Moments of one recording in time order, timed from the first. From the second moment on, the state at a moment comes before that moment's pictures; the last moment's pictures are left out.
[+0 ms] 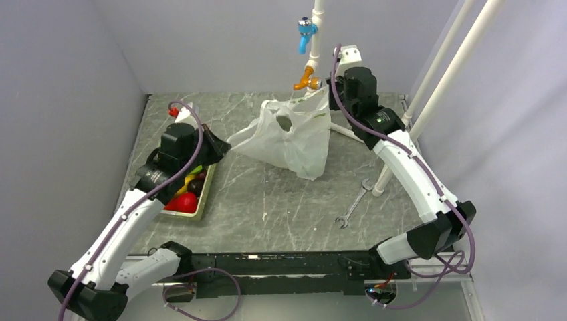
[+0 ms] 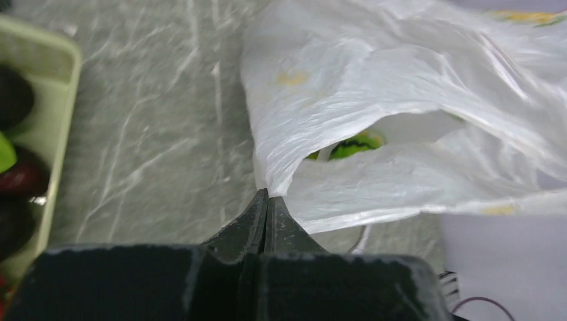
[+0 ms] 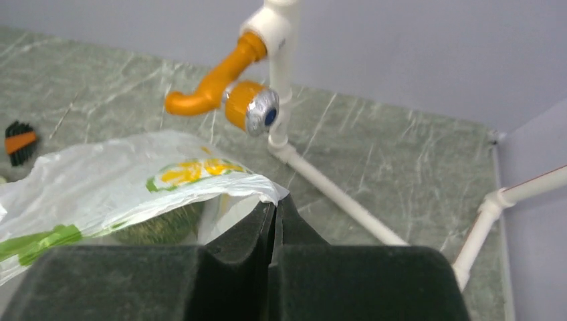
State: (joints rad) left arm -0.44 0.98 1.10 -0.50 -0.02 -0.71; right arm 0.51 1.44 1.62 -0.43 0.34 0.01
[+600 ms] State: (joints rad) left arm -0.67 0.85 0.58 -0.11 0.17 -0.82; right arm 0.61 1.45 1.42 -0.55 0.14 0.18
